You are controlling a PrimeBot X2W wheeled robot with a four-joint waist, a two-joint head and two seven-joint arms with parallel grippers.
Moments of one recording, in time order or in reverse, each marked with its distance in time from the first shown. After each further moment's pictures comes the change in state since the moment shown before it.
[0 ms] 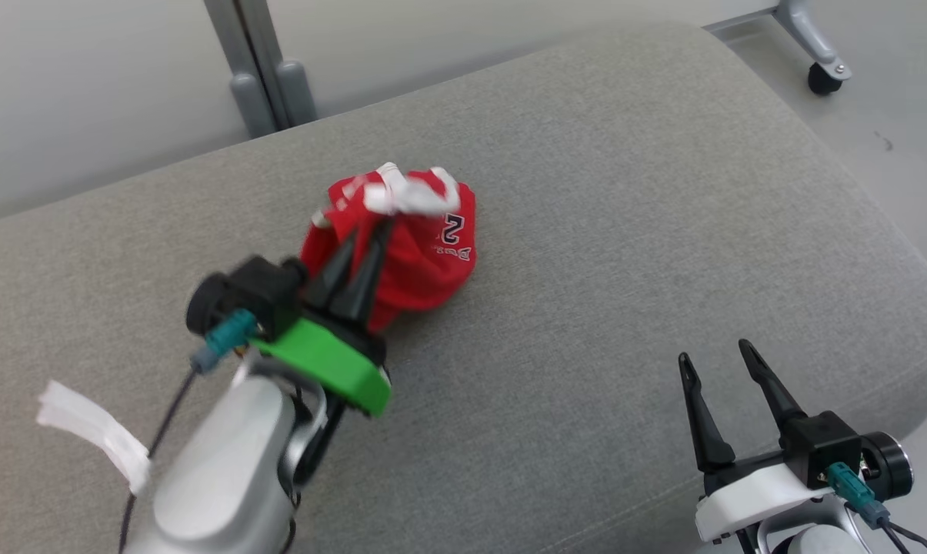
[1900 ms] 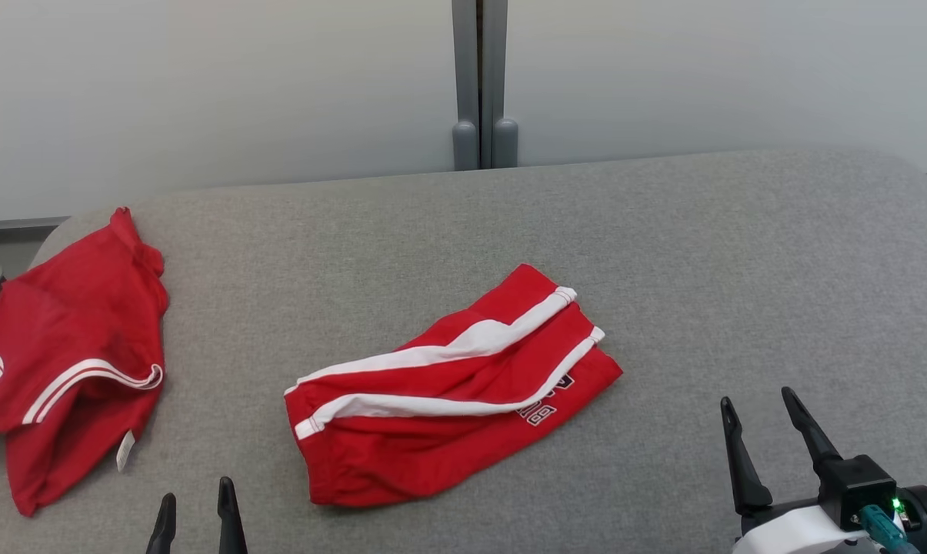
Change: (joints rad) left arm 0.802 -0.170 0.576 -0.264 0.146 0.074 -0.001; right arm 0.106 0.000 -0.083 -0.011 -0.029 0.000 0.000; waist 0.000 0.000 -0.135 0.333
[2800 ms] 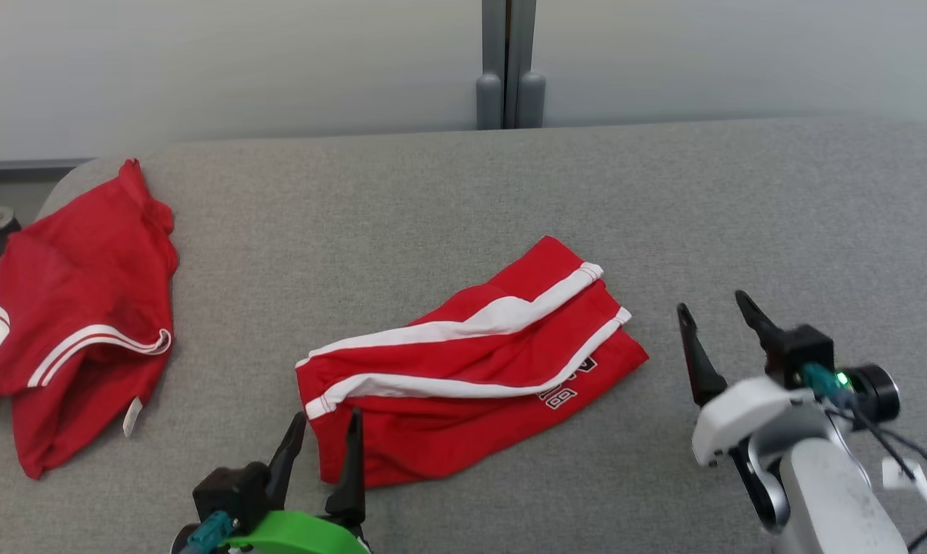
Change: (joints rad) left arm -0.185 -0.001 -0.251 0.054 0.019 0.040 0.101; right arm -0.305 -0.025 0.064 0.209 0.011 0.000 0.104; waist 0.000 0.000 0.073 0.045
